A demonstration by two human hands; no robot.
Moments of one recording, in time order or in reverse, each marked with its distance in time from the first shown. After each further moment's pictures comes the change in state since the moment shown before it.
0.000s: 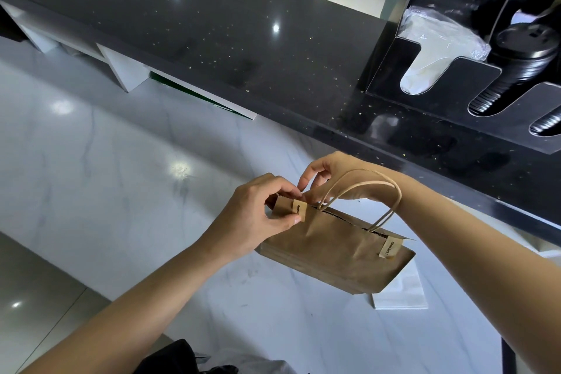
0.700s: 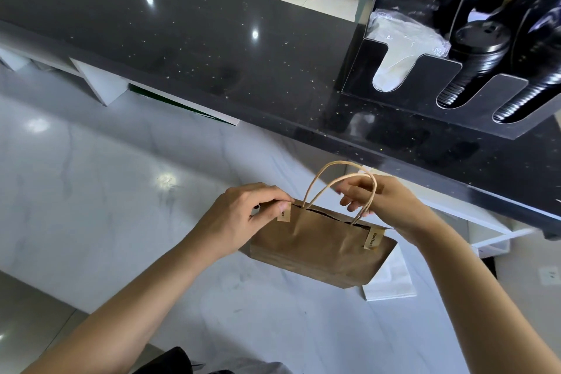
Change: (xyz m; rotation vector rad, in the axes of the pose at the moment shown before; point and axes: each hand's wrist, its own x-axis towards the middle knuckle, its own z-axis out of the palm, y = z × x) left_hand 0.006 -0.003 -0.004 0.115 -0.103 0.125; right_hand -0.079 0.067 0.015 0.428 0.488 0.070
